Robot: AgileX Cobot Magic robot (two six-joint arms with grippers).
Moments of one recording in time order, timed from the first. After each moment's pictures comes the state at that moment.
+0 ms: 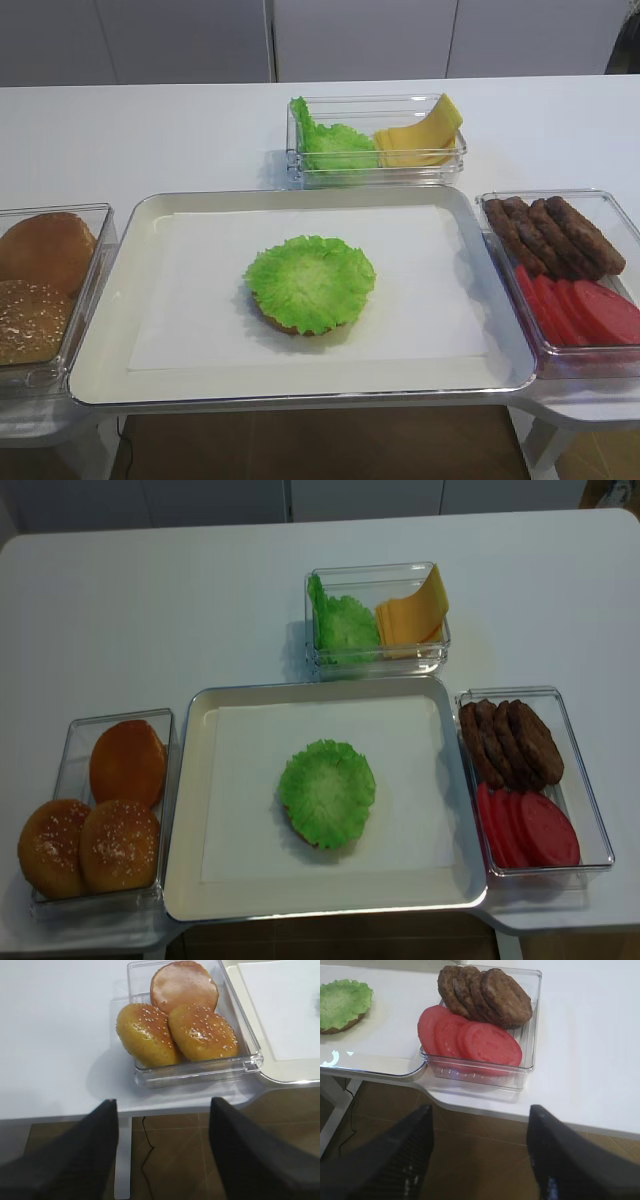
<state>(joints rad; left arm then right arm) 0.05 -0.01 -0.49 0.02 1.19 -0.03 0.30 -0.02 -0.48 0.01 1.14 0.04</state>
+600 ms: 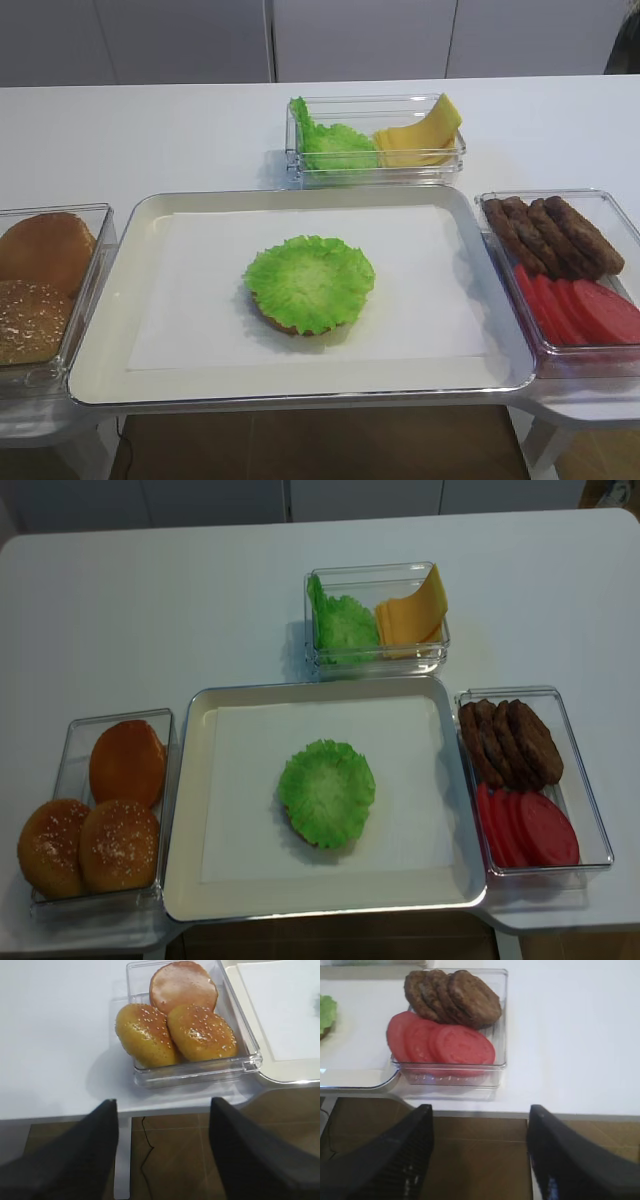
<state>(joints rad) 0.05 -0.01 -0.49 0.02 1.19 -0.03 0.15 -0.02 -0.48 0.01 1.14 0.04</state>
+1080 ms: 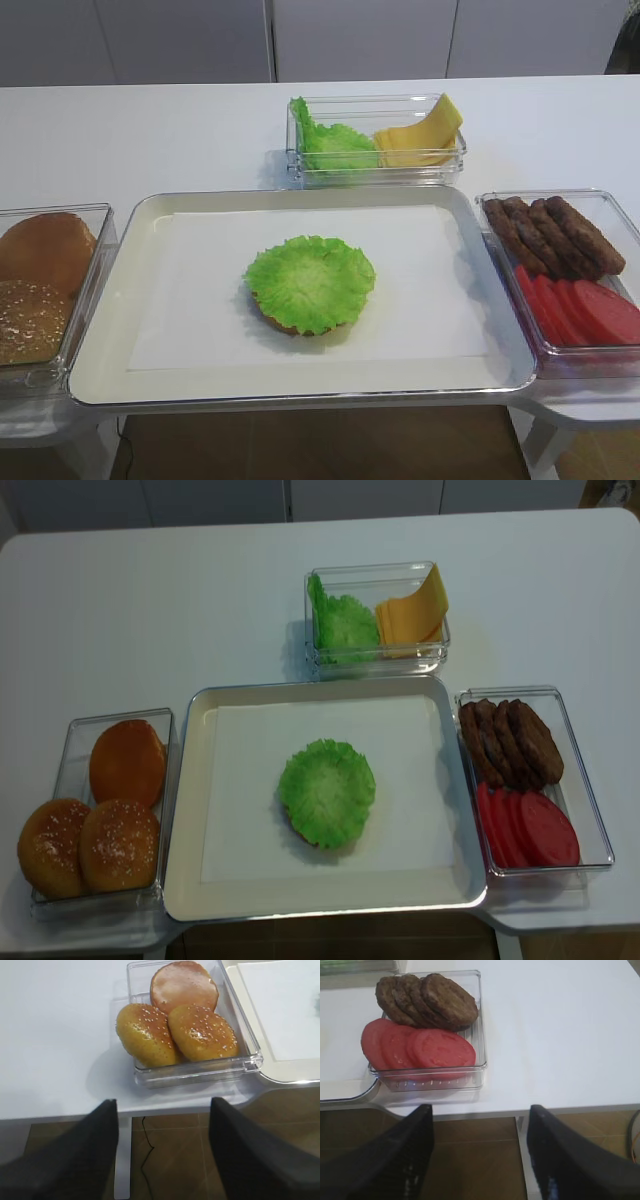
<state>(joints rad) 0.05 -0.01 -0.49 0.02 1.19 -0.03 0.05 -0.02 -0.48 0.01 1.14 0.04</state>
